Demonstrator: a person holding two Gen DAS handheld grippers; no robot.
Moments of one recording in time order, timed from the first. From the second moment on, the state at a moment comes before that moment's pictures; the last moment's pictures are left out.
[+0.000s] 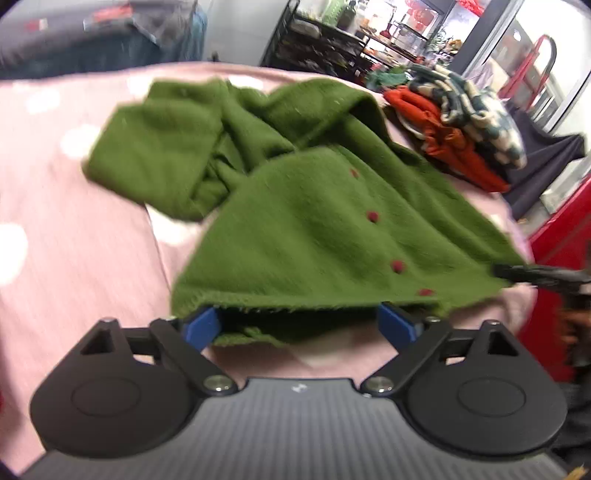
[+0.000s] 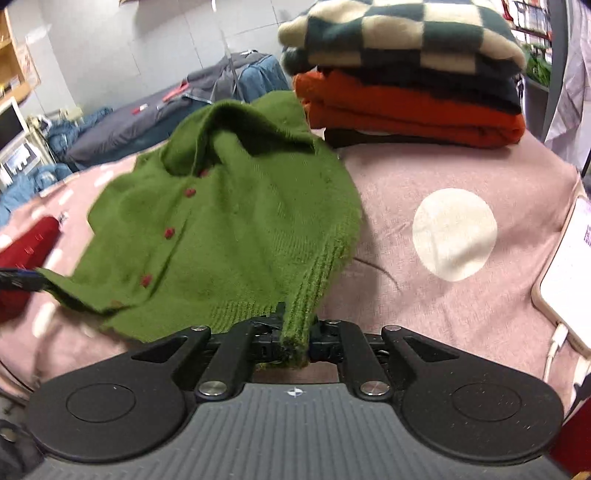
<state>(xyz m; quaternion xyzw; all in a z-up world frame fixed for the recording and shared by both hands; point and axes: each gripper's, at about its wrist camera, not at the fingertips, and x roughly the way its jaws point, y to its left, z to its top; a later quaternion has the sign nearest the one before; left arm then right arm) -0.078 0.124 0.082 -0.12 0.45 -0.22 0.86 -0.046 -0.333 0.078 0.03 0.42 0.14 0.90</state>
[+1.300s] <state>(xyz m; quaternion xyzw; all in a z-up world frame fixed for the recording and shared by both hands) -0.058 0.107 0.027 -0.18 0.46 -0.11 0.86 -0.039 -0.320 0.070 0.00 0.42 0.13 0.90</state>
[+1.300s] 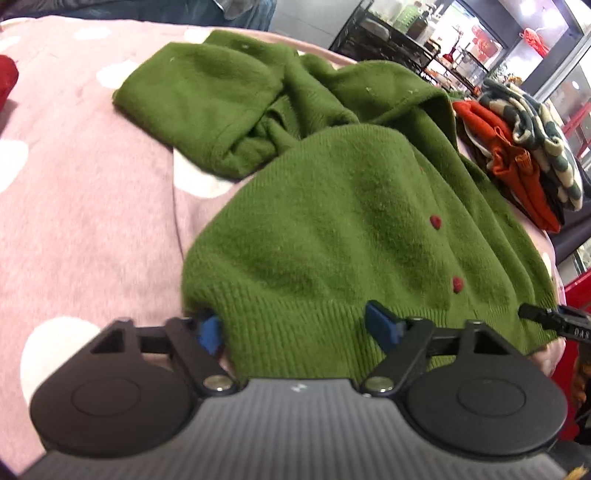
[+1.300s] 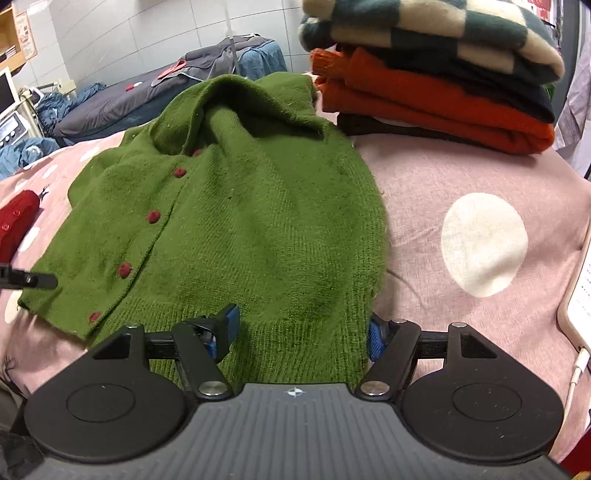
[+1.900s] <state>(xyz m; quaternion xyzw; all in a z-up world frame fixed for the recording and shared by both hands) -0.034 0.117 0.154 -0.03 0.45 -0.22 0.86 -0.040 -0.341 0.138 0.13 0.37 0.27 0.88</state>
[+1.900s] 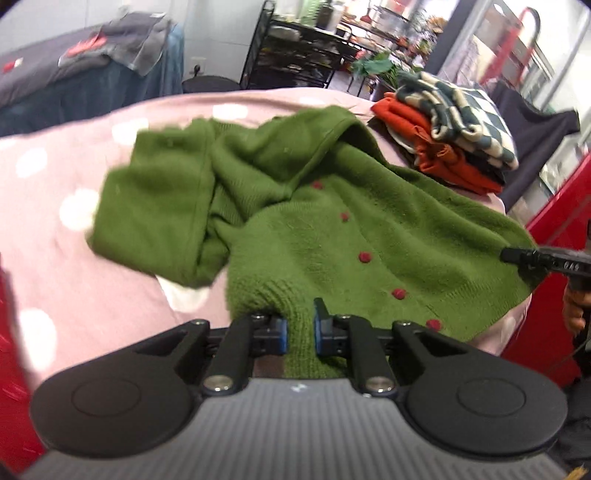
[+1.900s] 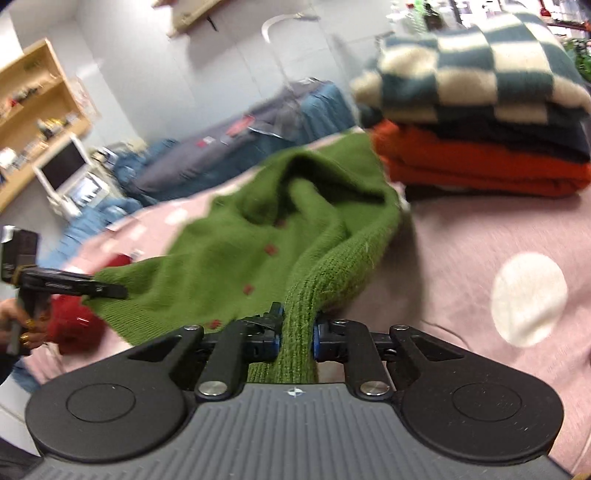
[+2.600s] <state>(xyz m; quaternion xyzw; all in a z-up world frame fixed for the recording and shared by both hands) -0.096 0.100 0.075 0.02 0.60 -0.26 0.76 -0.077 -0.334 0.112 -0.06 0.48 0.24 0.85</state>
